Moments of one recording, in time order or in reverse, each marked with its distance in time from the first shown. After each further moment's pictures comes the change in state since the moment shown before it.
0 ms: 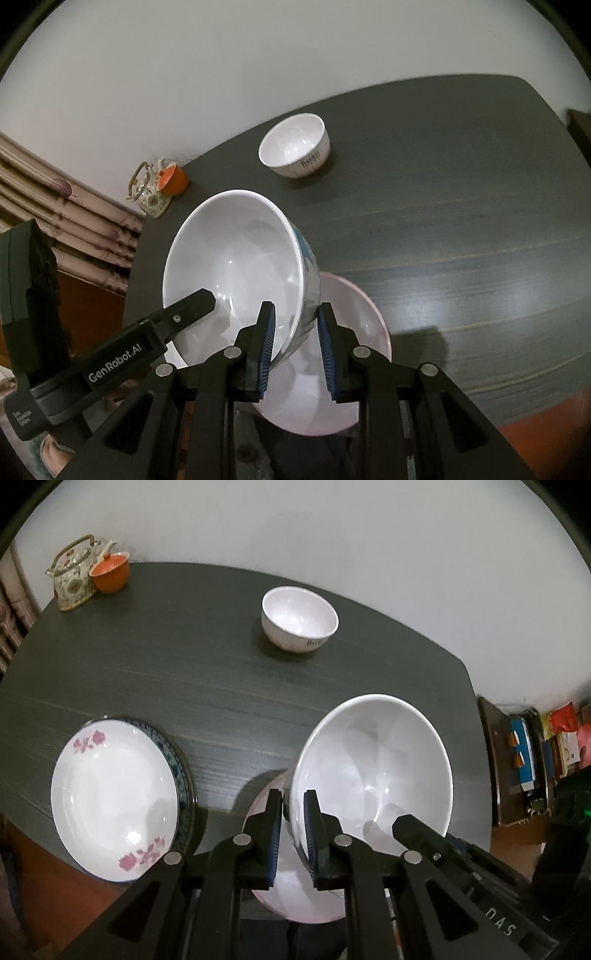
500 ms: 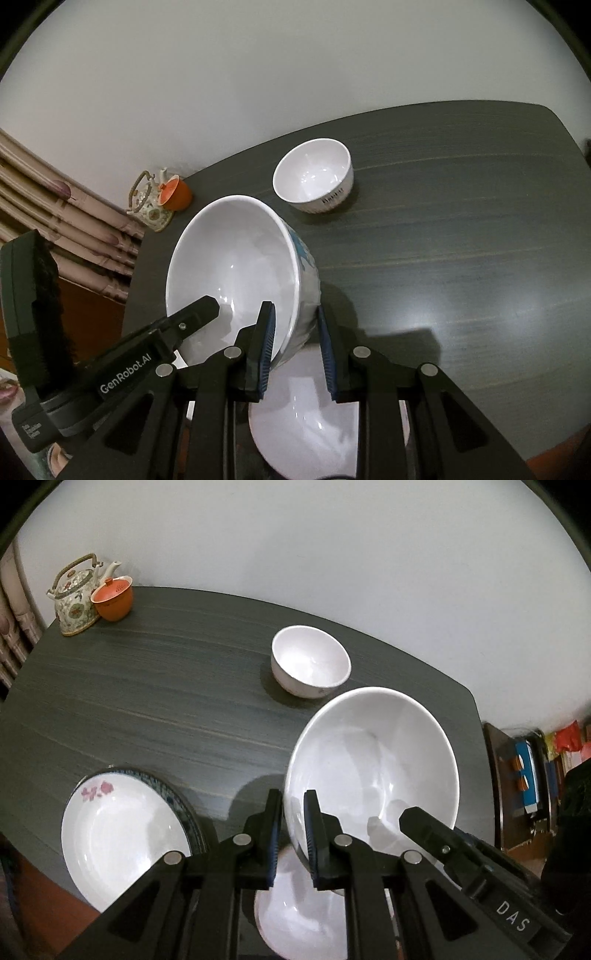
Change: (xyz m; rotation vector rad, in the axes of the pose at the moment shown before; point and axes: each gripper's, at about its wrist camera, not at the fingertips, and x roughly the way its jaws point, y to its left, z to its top) left arm 0.005 0.018 0.051 -0.010 -0.072 0.015; right arm 0.015 0.026 0.051 -0.042 -0.031 0.004
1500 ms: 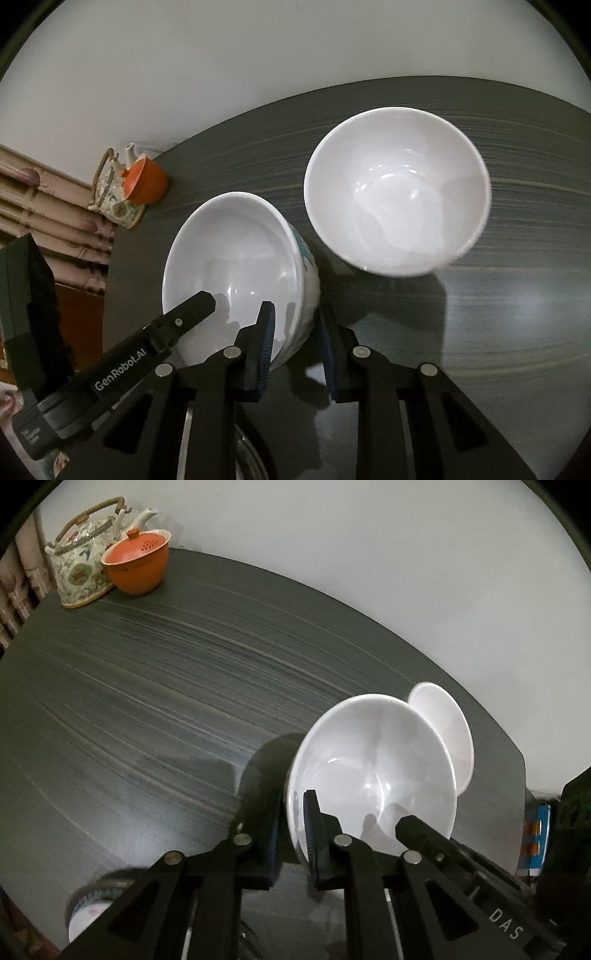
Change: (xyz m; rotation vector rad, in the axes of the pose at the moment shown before) left arm 0.087 0.091 0.086 -0.184 0.049 0.047; right arm 0.167 0.042 0.086 -0.039 0.177 -0.004
